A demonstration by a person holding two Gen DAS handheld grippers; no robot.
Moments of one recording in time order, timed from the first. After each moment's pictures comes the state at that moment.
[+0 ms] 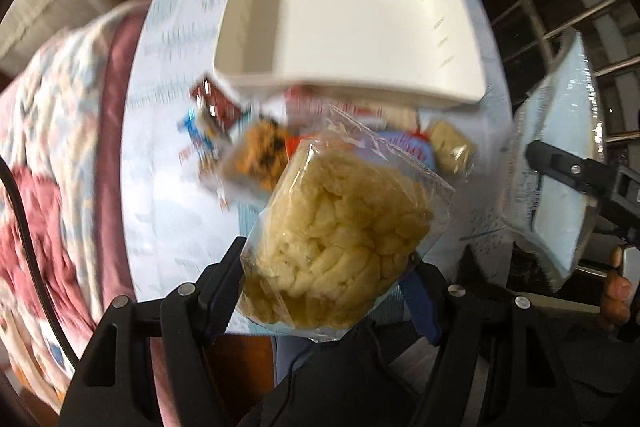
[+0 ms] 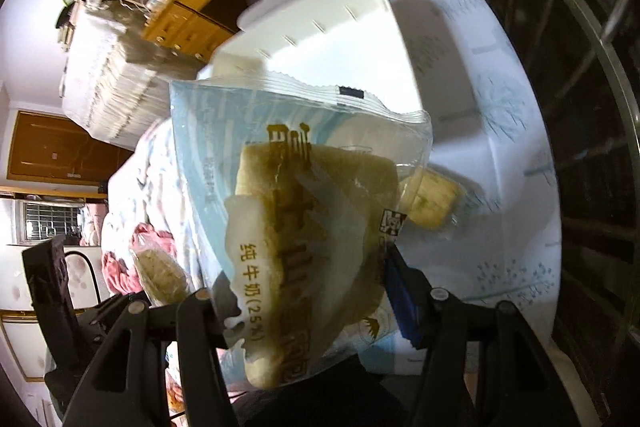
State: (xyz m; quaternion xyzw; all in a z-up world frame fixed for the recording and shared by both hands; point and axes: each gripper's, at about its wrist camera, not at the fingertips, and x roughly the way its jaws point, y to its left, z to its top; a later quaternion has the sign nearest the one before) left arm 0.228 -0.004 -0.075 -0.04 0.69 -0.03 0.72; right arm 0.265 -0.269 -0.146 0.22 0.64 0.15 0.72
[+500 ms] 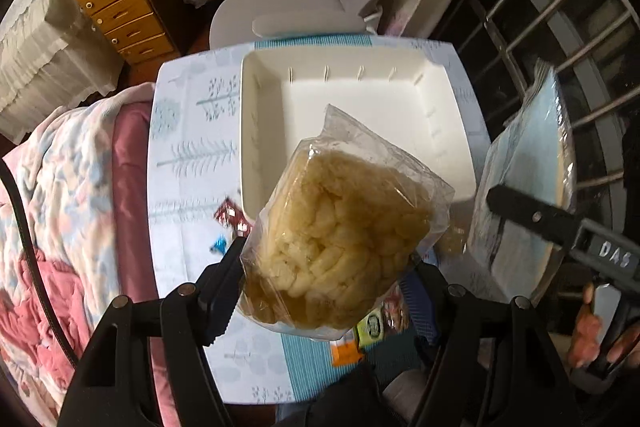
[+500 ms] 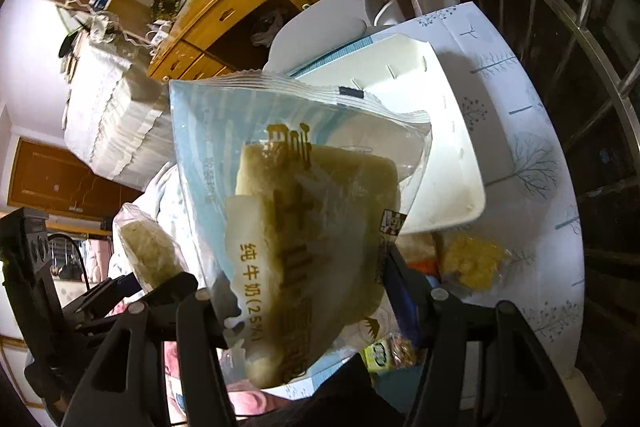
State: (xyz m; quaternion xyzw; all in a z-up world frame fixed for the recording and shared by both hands) left arm 0.329 0.030 -0.029 -0.01 0.63 -0.07 0.77; right arm 0.317 -0.221 -0.110 0.25 0.59 0.11 0.76
